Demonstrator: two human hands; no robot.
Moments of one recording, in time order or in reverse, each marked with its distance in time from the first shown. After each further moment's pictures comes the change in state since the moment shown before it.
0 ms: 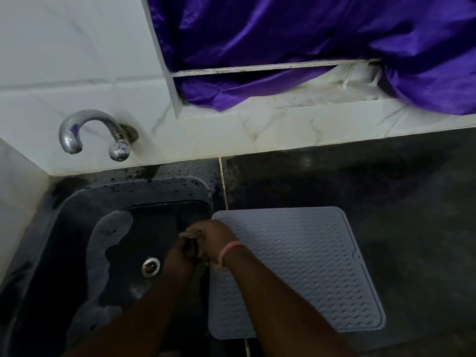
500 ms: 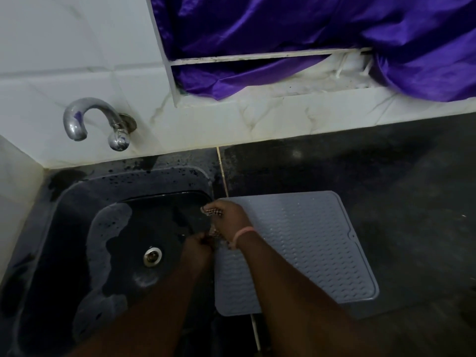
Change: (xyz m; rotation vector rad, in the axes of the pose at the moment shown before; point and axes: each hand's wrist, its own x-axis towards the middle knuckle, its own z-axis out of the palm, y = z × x) left_hand -0.023 0.011 0.018 -0.456 0.046 -0.231; right_hand -0.021 0.008 -0.011 -0.042 0.278 0.004
